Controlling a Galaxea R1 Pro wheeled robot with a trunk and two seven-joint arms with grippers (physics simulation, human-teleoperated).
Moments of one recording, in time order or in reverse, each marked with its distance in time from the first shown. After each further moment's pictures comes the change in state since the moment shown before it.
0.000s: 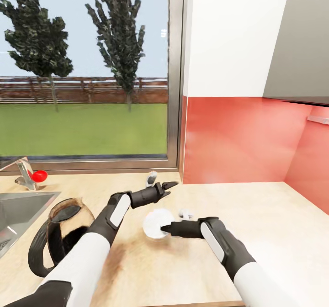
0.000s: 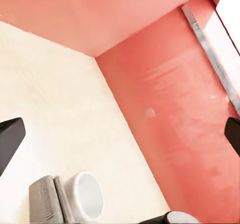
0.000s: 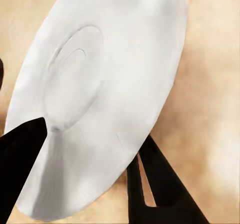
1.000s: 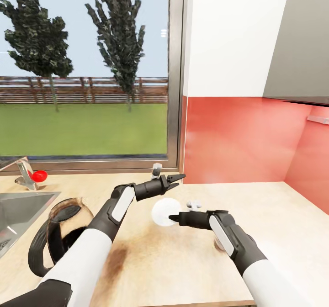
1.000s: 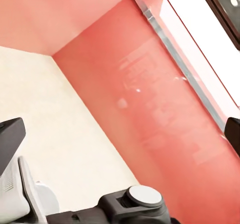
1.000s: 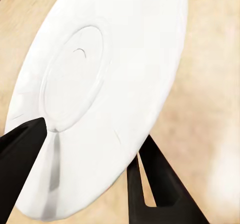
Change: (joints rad) left arm -0.014 0.000 -0.109 -0.106 0.087 0.039 -0.063; right arm -0.001 -0.058 -0.038 -0.109 0.010 -0.006 -0.003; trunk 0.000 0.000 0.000
